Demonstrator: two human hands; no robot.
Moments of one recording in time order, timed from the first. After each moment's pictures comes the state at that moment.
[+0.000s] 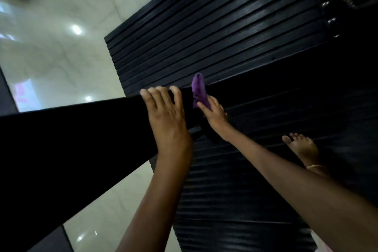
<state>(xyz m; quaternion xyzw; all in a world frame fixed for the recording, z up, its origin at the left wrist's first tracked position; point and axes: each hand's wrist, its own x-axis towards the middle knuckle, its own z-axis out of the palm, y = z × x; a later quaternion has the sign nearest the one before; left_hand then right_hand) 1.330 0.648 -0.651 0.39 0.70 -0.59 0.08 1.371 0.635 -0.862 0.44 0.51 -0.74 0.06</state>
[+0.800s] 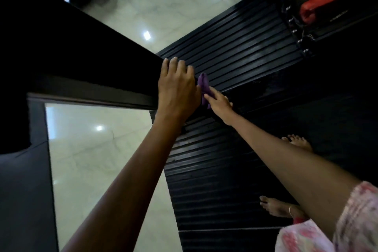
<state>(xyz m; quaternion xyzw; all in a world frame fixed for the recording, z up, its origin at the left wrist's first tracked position) 1.344 0.605 -0.504 0.53 0.82 -0.20 -0.03 1.392 0.629 -0.717 0.41 0.56 -0.71 -0.01</state>
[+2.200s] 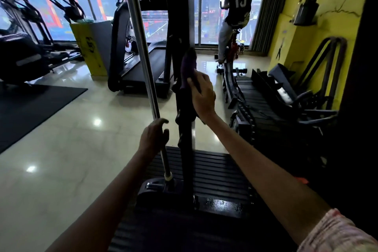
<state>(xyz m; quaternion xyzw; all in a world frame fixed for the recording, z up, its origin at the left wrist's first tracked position) 1.391 0.437 -0.206 0.32 0.88 0.33 -0.10 1.429 0.593 -0.134 0.09 0.77 -0.46 -0.43</state>
